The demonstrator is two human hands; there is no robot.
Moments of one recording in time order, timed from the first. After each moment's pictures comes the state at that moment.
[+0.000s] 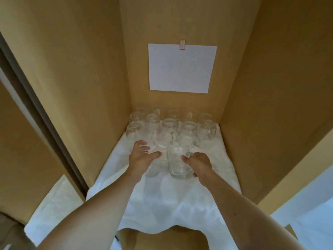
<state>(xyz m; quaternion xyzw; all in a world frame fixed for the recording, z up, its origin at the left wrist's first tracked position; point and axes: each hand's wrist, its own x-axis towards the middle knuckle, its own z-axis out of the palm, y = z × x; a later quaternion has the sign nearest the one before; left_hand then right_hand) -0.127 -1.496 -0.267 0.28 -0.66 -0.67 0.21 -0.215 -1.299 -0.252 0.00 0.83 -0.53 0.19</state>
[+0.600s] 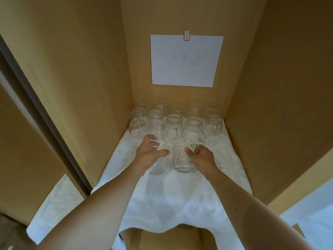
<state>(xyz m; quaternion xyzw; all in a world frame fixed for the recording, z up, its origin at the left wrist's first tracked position) -0.144 -1.515 -0.278 0.21 -0.69 -0.68 0.14 -0.230 -1.317 -0.270 -0.06 0.90 -0.42 0.11</state>
